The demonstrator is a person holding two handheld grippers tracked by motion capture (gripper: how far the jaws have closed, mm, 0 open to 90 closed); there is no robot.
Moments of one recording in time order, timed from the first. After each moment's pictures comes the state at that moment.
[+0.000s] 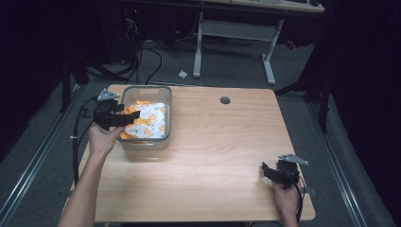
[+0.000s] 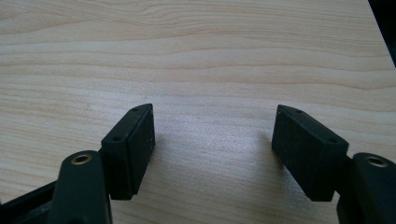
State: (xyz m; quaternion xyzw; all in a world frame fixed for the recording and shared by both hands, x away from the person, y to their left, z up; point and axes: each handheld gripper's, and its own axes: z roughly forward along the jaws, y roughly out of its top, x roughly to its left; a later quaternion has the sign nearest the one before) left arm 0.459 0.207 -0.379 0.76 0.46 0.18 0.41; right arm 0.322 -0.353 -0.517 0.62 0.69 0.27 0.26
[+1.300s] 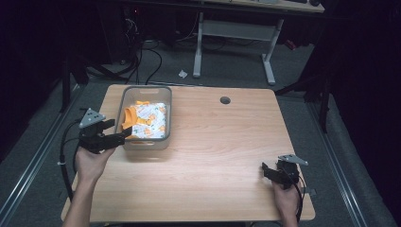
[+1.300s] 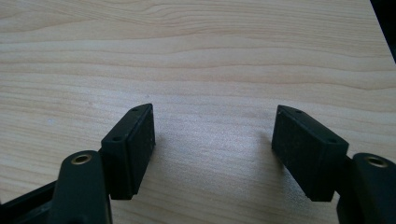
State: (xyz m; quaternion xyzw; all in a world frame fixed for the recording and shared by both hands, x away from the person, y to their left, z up) left arm 0.388 0.223 -0.379 0.74 0.46 0.20 0.45; right arm 0.321 -0.352 -0.517 0.62 0.69 0.27 0.26
